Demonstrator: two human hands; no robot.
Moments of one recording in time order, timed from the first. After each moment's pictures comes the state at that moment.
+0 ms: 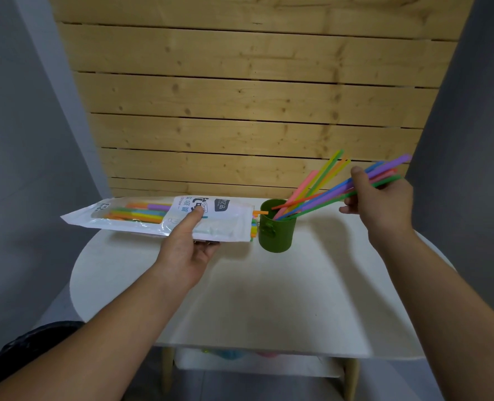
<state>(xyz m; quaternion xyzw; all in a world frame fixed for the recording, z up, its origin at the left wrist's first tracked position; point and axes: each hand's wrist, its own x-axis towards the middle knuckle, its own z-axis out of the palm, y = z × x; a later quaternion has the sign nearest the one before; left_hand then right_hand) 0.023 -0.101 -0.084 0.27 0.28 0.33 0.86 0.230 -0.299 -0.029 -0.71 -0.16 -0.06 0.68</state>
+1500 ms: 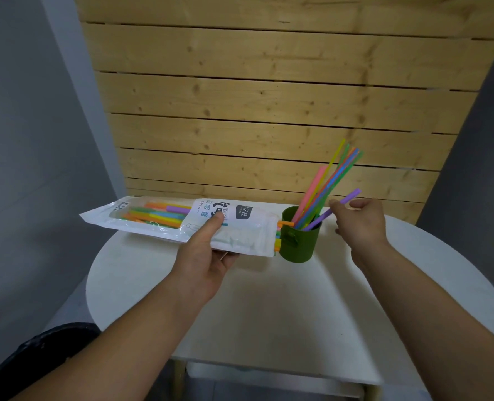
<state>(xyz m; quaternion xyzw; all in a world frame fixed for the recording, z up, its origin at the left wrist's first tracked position) 0.020 -0.096 -0.085 0.28 0.25 0.33 0.87 0.224 -0.232 -0.064 -0.79 -0.06 0.05 0.61</state>
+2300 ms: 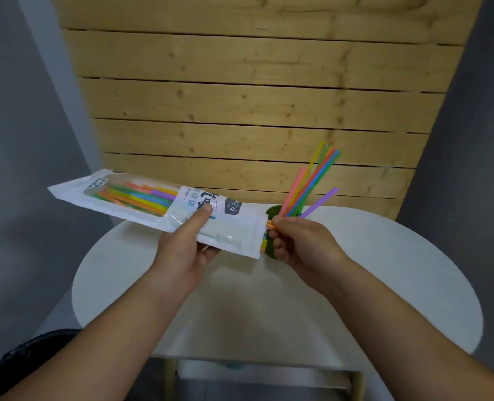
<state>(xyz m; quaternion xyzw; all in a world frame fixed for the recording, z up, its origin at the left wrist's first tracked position) 0.017 -0.097 -0.071 0.38 0.24 0.36 0.81 0.147 -0.242 -0.055 -0.58 -0.12 0.37 0.71</state>
